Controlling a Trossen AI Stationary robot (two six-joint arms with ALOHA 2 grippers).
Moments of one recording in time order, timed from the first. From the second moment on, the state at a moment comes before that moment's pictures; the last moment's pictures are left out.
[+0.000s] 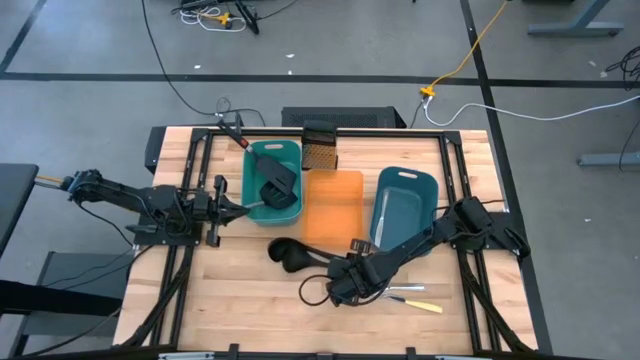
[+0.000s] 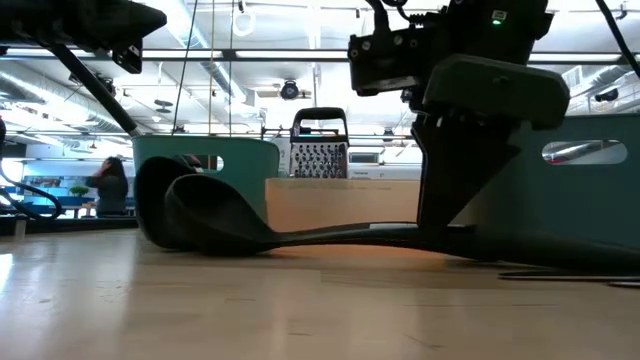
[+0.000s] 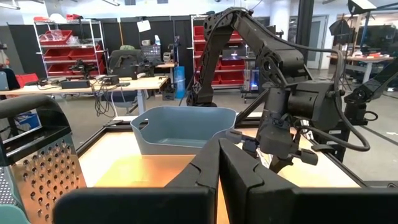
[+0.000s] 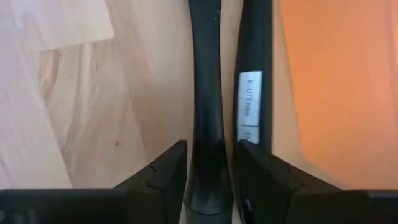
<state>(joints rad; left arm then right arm) -0.28 0.28 0.22 0.14 -0.30 0.04 0.46 2.08 1.49 -0.86 0.33 0.65</state>
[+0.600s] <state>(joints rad) -0.28 0.28 0.22 0.14 -0.30 0.04 0.46 2.07 1.41 -0.75 0.30 0.67</state>
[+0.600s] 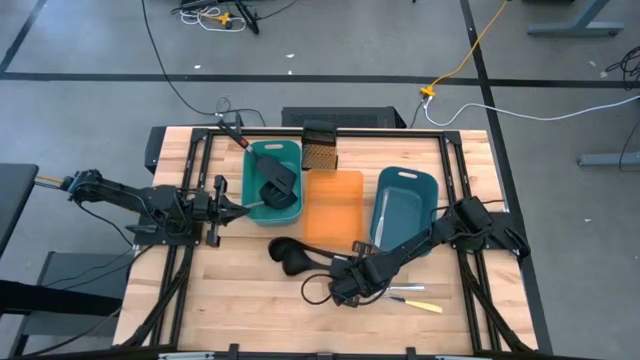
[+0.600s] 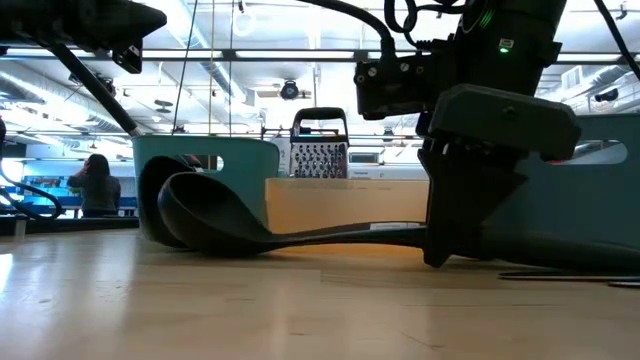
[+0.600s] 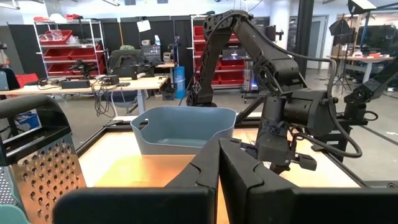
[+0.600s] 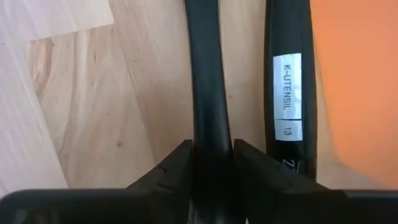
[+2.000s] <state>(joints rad) -0.28 0.28 0.22 0.14 -0.29 0.04 0.38 1.99 2.12 -1.57 0.30 0.73</state>
